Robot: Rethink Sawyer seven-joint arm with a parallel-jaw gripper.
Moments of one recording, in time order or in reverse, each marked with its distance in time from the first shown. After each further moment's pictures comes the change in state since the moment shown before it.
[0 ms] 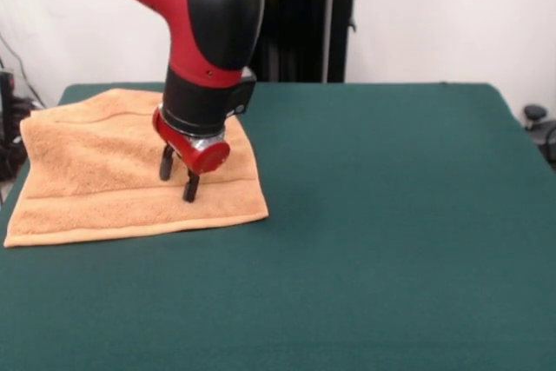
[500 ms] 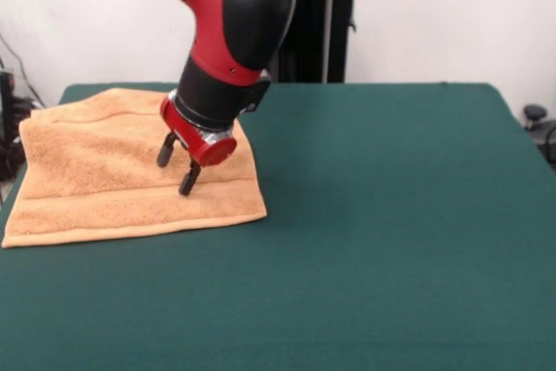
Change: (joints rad) arm 0.178 0.090 -0.175 -0.006 0.138 -0.012 0.001
